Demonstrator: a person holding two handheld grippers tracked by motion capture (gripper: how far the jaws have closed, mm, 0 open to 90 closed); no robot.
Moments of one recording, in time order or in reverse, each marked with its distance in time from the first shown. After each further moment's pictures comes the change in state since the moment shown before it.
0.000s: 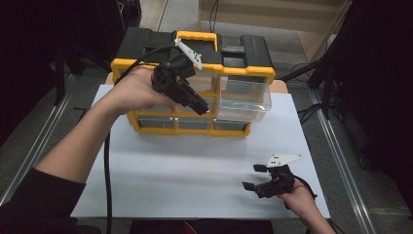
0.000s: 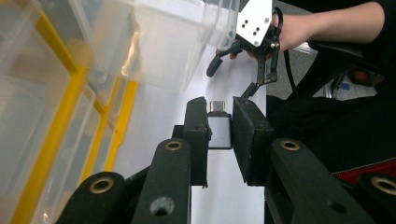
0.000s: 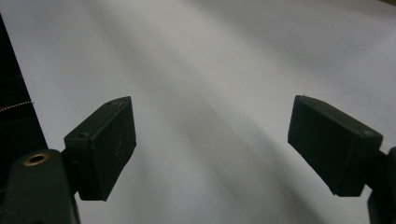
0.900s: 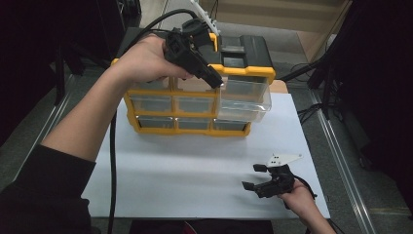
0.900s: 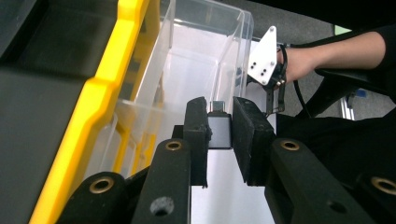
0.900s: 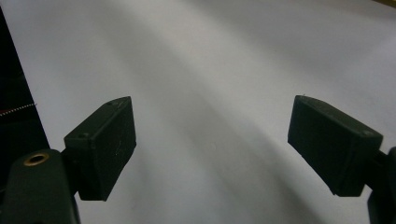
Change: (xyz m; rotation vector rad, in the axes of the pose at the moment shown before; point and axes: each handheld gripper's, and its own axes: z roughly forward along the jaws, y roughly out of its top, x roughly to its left) left arm 0.004 0.058 -0.024 -0.019 0.049 0.050; right arm 0.000 0.001 0.000 -0.006 0.007 0.000
